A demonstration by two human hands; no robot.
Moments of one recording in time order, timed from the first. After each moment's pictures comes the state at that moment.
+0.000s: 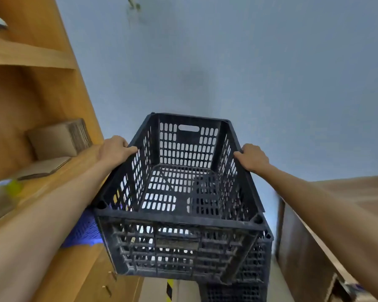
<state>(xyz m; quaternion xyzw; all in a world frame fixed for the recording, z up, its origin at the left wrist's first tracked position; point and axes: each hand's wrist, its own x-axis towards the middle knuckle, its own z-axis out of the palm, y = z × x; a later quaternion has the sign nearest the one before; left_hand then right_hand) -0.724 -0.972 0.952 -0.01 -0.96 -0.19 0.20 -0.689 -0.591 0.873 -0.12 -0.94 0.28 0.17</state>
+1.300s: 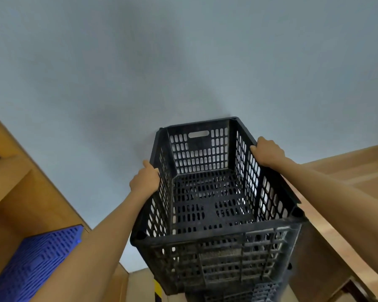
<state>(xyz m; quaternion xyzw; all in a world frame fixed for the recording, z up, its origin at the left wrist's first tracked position) -0.975 -0.815 0.792 -0.03 -0.99 -0.13 0.02 -0.915 -0.473 0.785 -0.27 -0.94 0.17 0.12</state>
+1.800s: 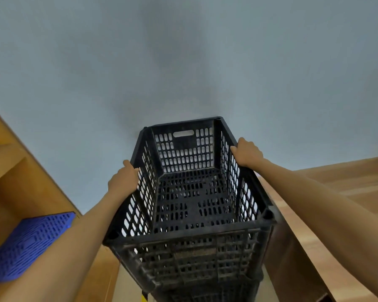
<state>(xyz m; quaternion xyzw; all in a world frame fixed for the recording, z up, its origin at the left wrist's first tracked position) -0.950 -0.779 0.791 0.00 -0.99 -0.12 0.04 -0.924 -0.428 0.784 -0.19 -0.95 0.23 0.09</state>
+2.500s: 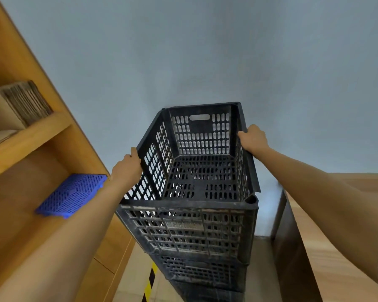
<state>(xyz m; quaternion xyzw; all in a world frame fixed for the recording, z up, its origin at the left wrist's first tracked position) -0.867 -0.755 0.777 0.06 -0.99 0.00 0.09 -0.933 -0.396 0.771 -0.13 -0.89 0.43 0.10</state>
